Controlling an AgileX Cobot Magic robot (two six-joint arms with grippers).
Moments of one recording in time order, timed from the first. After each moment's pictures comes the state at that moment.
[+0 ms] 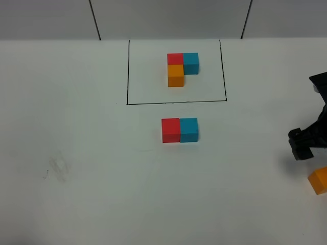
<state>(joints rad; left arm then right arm) 0.03 -0.01 -0.51 0.03 1.08 -0.04 0.16 1.55 -0.86 -0.16 0.77 0.05</state>
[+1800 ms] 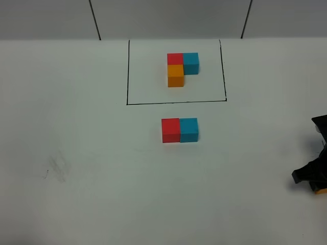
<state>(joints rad) 0.03 -0.01 -0.51 0.03 1.08 -0.04 0.07 1.69 -0.66 -0.16 0.55 0.05</state>
